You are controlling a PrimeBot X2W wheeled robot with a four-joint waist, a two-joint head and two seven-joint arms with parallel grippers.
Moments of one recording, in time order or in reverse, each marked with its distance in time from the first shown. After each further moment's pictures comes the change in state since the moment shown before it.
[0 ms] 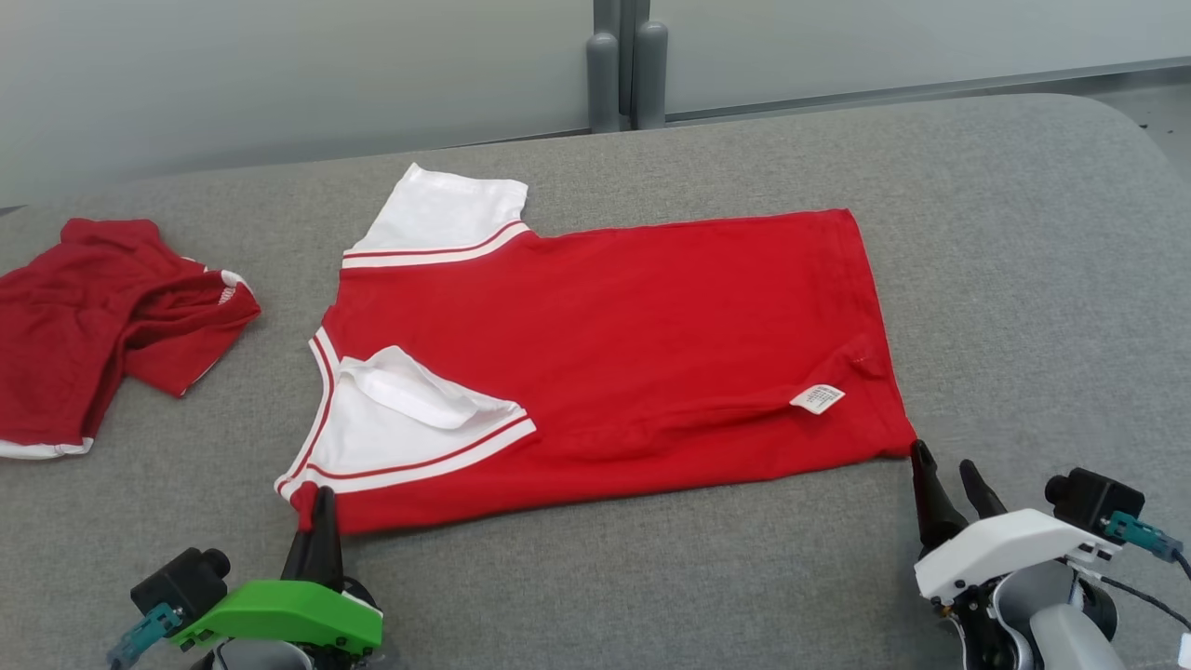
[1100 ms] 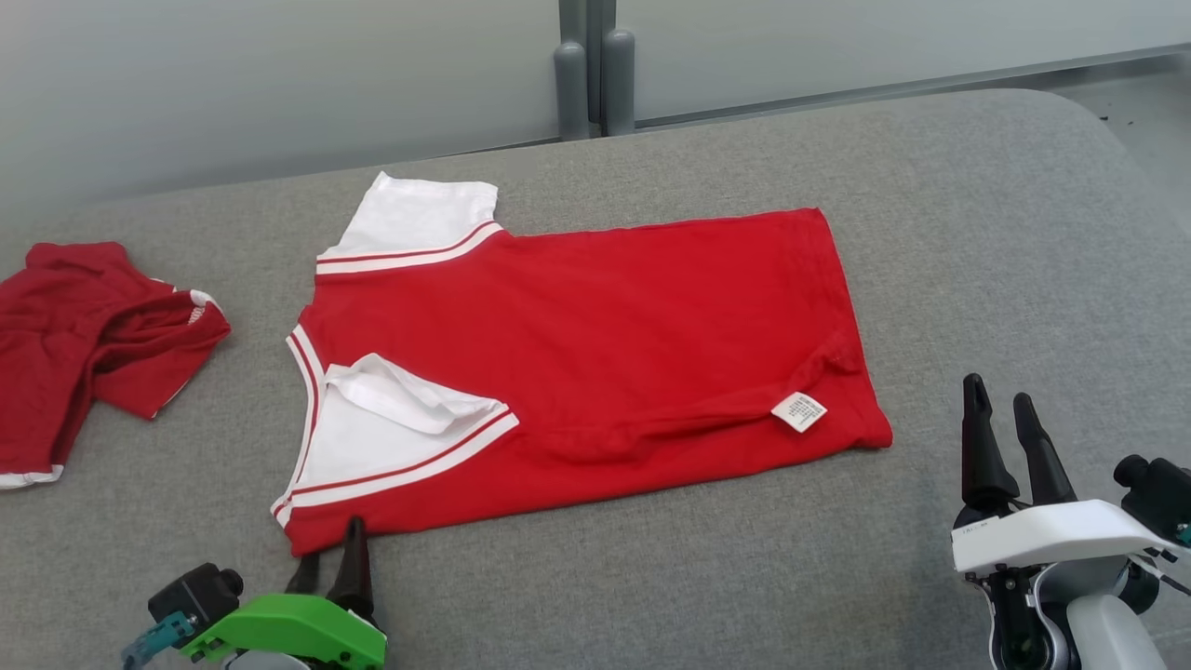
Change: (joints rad) left arm 0.017 -0.007 -0.003 0.044 -0.002 0.041 0.099; right arm 0.054 0.000 -0.007 -0.252 0.030 0.000 -0.106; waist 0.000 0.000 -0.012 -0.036
